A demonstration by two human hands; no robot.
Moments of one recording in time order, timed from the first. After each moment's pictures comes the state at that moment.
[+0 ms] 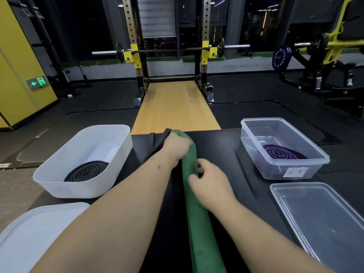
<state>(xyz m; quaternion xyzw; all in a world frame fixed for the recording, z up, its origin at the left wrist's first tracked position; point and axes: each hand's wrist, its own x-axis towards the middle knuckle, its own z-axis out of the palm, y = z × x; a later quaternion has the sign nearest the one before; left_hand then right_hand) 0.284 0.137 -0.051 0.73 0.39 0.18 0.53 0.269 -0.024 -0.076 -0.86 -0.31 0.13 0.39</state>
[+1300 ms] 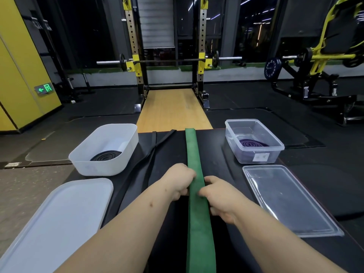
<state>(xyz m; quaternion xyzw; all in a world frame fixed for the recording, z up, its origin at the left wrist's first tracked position) 0.155 0.004 -0.052 0.68 0.36 0.07 0.64 0.218 -0.122 -0.078 -0.73 -0.16 0.40 0.53</state>
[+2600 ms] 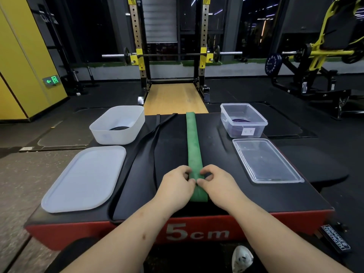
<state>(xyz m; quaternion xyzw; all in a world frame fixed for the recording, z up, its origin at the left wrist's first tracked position) 0.016 -0.111 -0.066 0.85 0.33 0.15 0.38 0.122 -0.220 -0.073 -0.84 -0.30 0.18 0.41</state>
